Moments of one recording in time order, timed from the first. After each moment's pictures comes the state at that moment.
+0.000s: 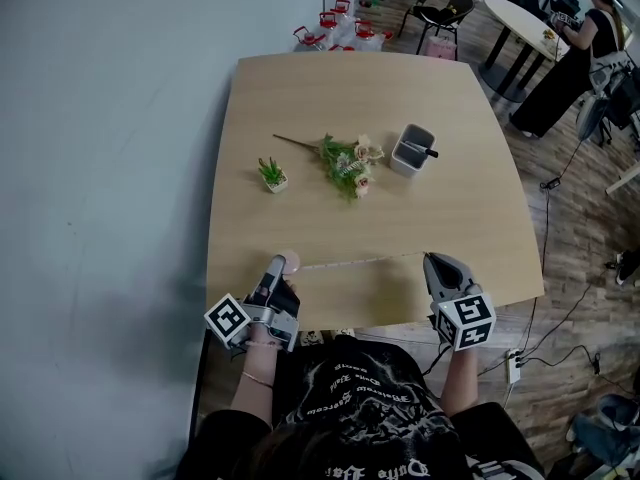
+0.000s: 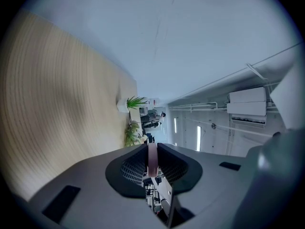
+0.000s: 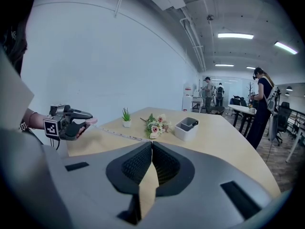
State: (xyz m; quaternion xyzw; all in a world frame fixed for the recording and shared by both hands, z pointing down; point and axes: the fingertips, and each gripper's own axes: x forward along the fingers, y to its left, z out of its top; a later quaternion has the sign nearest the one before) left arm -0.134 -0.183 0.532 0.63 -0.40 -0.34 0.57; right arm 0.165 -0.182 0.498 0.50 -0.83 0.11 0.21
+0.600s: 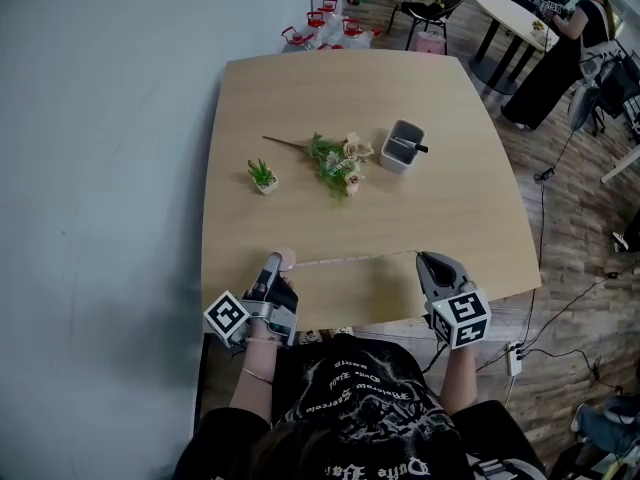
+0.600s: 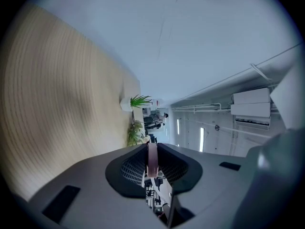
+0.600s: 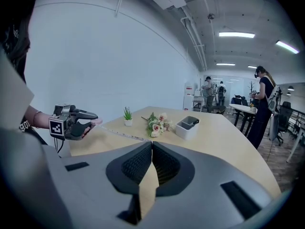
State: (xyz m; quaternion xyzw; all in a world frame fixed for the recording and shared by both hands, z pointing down) left arm -0.126 -0.191 0.542 0.62 -0.40 -0.34 0.58; right arm 0.166 -0.174 0.500 0.49 -0.84 0.11 0.21
